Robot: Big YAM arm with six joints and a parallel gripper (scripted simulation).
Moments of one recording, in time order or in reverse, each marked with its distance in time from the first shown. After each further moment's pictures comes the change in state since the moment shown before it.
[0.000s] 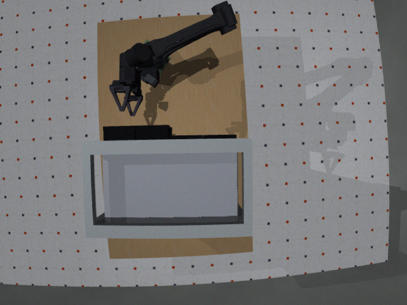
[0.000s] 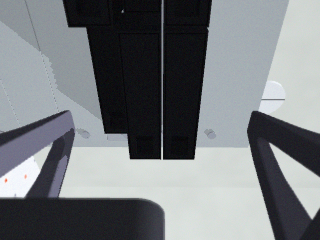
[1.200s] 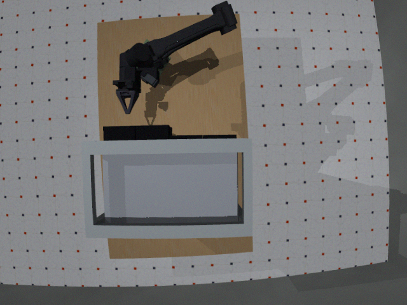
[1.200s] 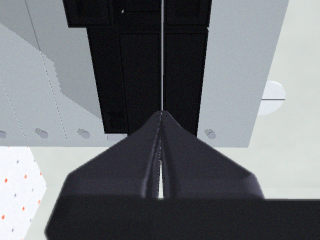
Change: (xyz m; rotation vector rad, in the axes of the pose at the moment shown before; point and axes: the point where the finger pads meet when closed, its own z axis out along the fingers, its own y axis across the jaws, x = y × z) arm 0.000 0.000 0.000 0.000 0.000 0.000
